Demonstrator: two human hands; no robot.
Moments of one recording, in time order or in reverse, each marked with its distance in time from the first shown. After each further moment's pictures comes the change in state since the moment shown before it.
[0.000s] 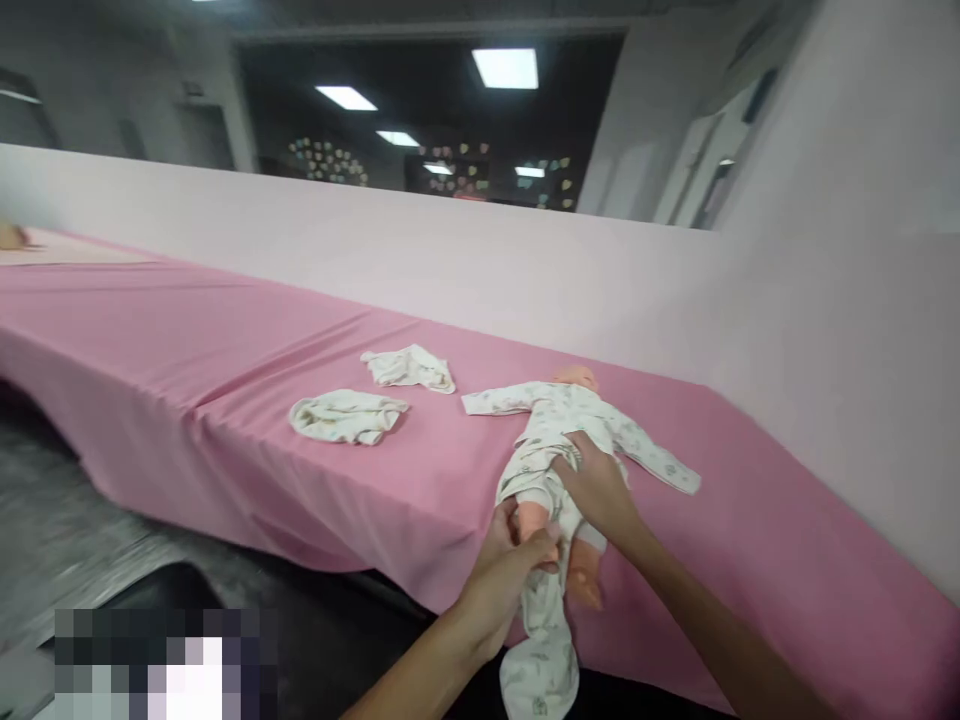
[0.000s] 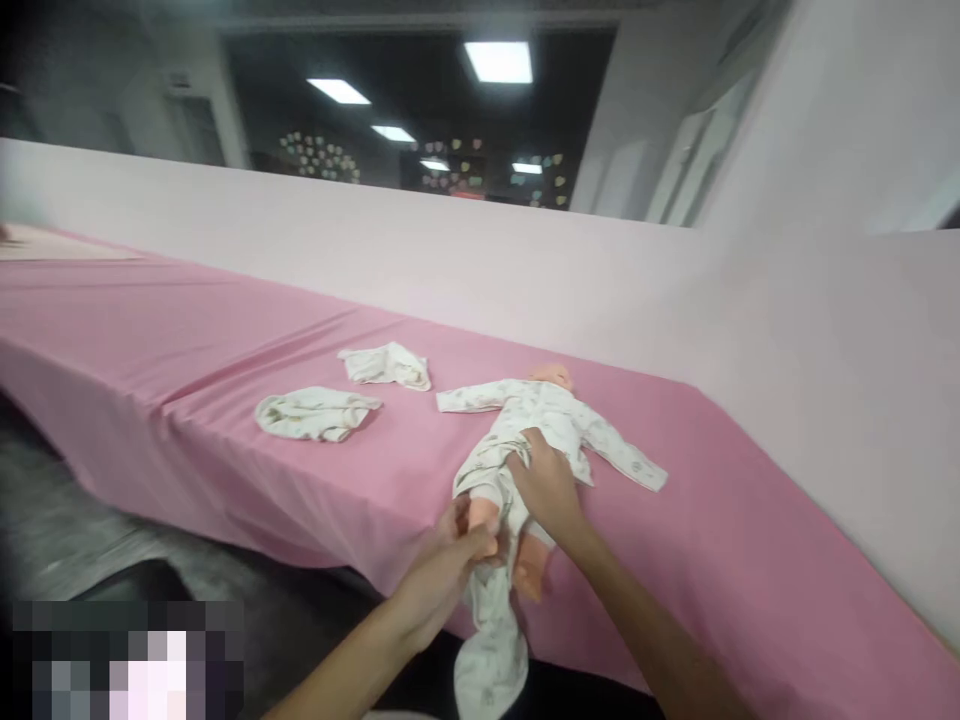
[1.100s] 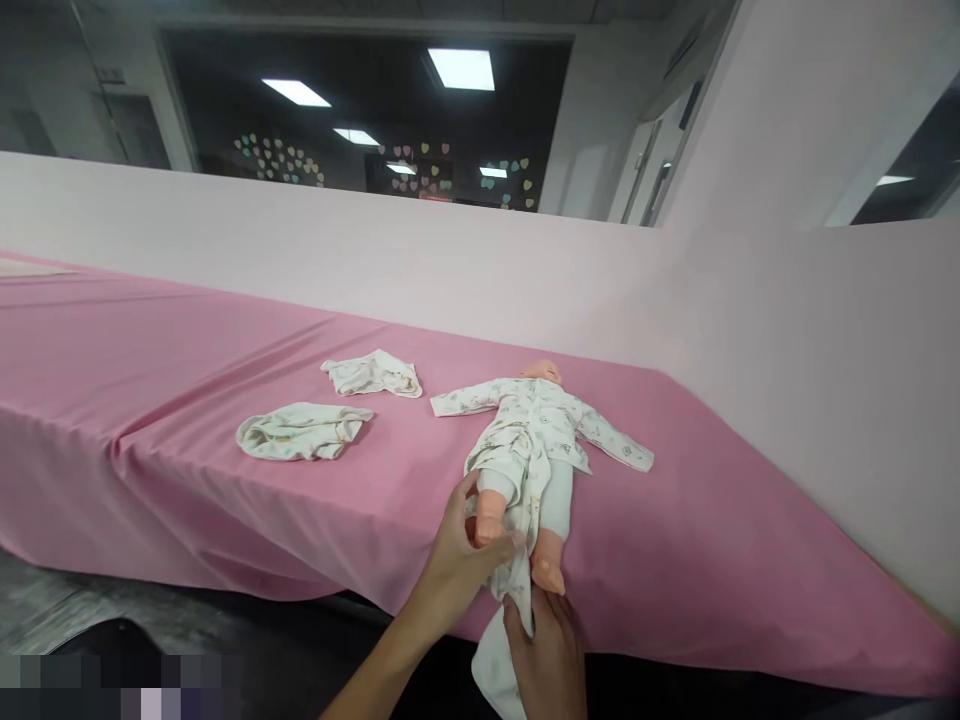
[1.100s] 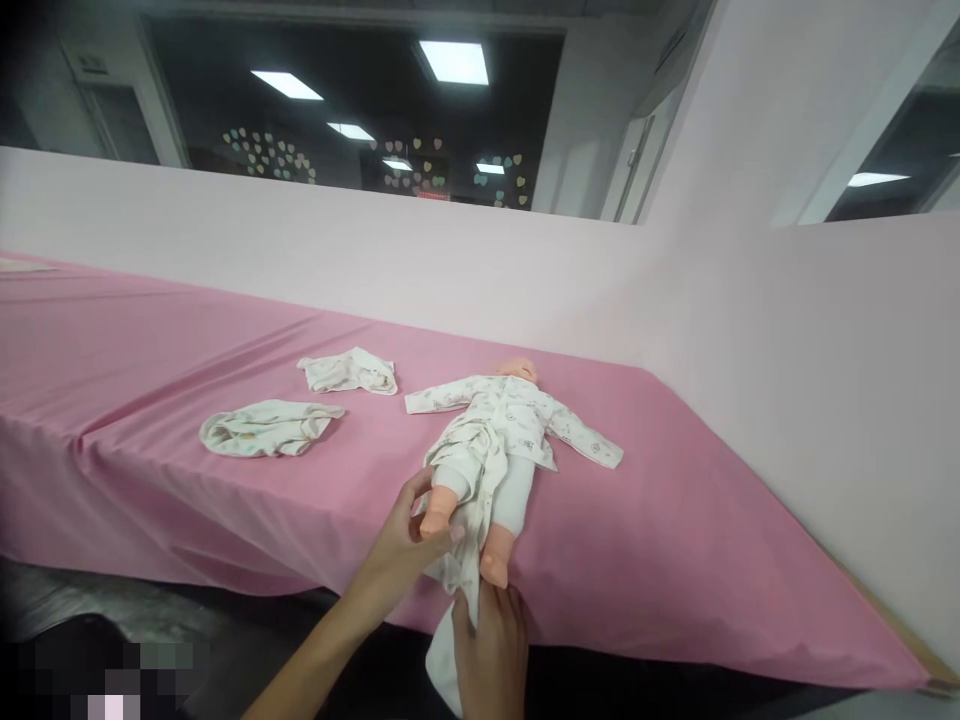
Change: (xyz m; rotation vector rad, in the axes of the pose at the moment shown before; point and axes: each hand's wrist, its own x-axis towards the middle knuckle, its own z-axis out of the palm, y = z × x) left_hand -0.001 0.018 -0.017 0.470 -0.035 0.178; right_hand -0.165 0.024 0.099 0.317 0.086 0.209
